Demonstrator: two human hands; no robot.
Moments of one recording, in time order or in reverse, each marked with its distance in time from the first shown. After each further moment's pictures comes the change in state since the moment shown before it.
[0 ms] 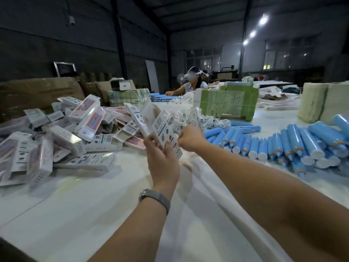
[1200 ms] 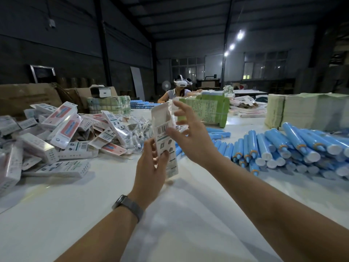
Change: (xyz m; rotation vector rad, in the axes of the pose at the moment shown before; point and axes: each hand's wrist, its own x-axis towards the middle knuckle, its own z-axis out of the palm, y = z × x) left_hand -0.033 0.018 0.008 -0.026 -0.370 0.257; right_hand -0.114 0.022 -0.096 0.528 0.331 -0.455
